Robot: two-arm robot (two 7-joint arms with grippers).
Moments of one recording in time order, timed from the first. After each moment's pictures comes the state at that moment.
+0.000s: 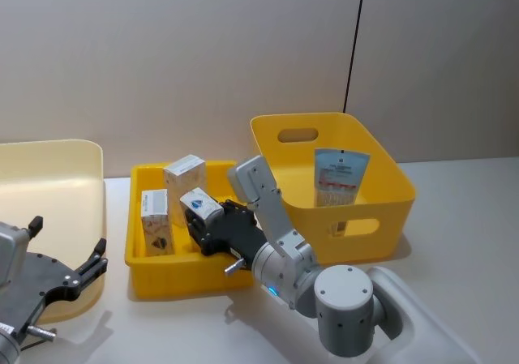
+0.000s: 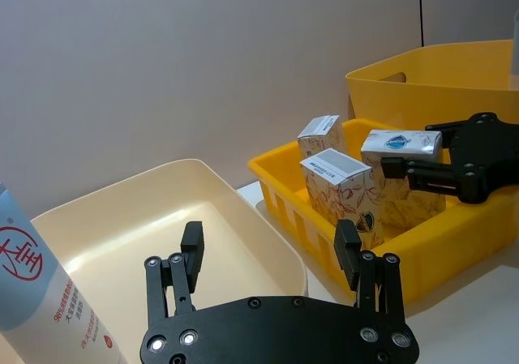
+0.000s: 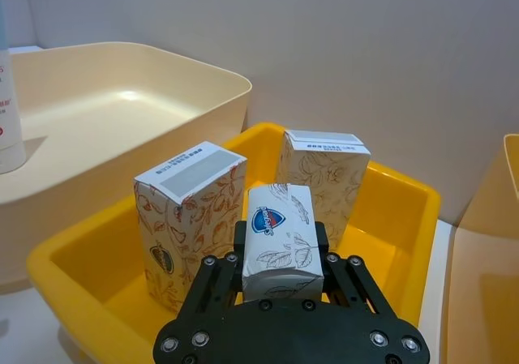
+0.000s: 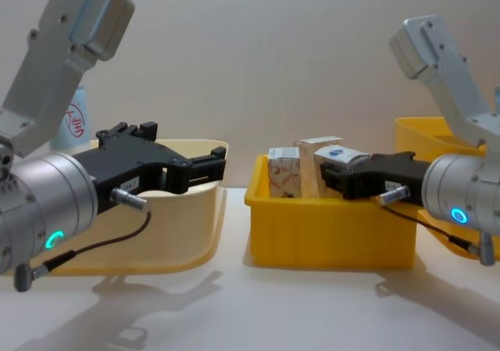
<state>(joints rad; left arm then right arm) -0.24 0.38 0.45 -1.63 -0.20 0.01 -0.01 0.45 0.17 -0.38 -1.25 0.11 0.13 0.20</state>
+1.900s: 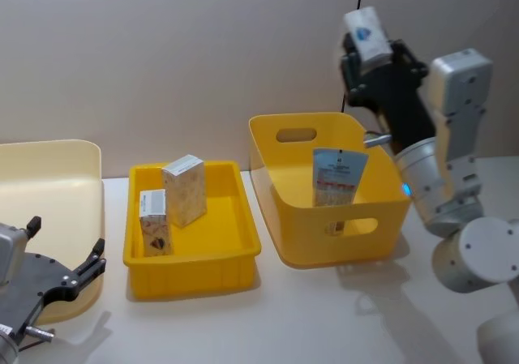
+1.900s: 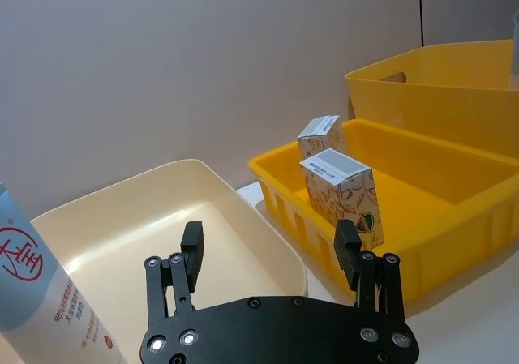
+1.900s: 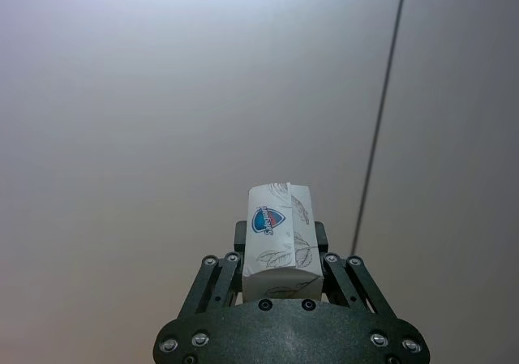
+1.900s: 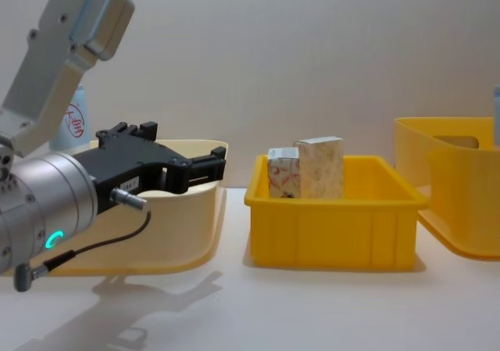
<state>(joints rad) -0.24 0.38 0.45 -1.63 -0.20 0.01 -0.01 0.35 0.27 -0.06 -1.58 0.05 -0.23 0.05</state>
